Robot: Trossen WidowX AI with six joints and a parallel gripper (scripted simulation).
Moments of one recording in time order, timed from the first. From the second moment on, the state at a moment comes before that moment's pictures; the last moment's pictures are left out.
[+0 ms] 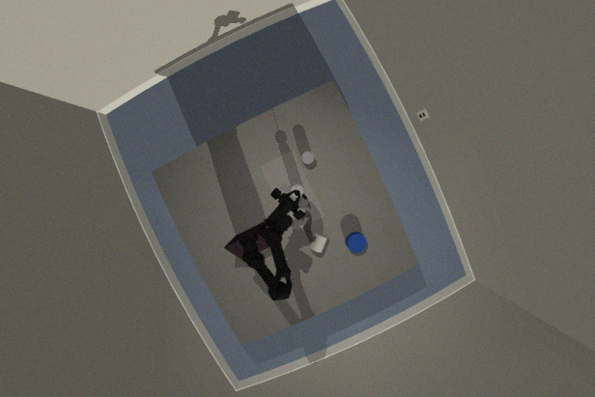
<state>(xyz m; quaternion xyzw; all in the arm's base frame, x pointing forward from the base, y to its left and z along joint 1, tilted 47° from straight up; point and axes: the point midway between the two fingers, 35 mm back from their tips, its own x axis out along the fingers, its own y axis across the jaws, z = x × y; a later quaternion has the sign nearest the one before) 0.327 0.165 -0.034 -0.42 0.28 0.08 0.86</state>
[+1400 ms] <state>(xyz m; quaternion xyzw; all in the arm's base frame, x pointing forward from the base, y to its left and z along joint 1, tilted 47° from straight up) 0.346 0.141 -0.068 -0.42 0.25 0.09 0.87</state>
